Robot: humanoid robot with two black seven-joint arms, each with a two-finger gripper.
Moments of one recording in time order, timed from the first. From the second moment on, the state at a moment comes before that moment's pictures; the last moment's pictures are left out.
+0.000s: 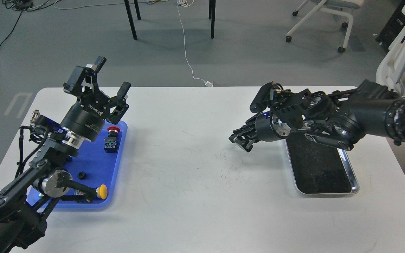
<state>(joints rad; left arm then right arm) -0.28 0.35 -1.08 -1.26 0.63 -0.32 -0.49 1.48 -0.28 -0.82 0.92 -1.24 -0.01 0.49</state>
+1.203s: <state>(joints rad) -0.27 0.33 -1.08 -1.28 0.63 -0.32 -0.49 1.29 -0.56 -0.81 0.87 -1.38 -0.01 0.49</state>
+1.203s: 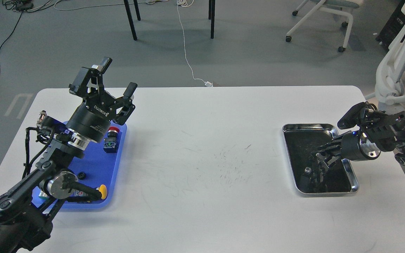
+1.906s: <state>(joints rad) -0.27 0.33 -1.08 -1.28 0.63 -0.32 -0.49 1.25 -0.51 -0.78 0.78 -1.38 -0.01 0.49</state>
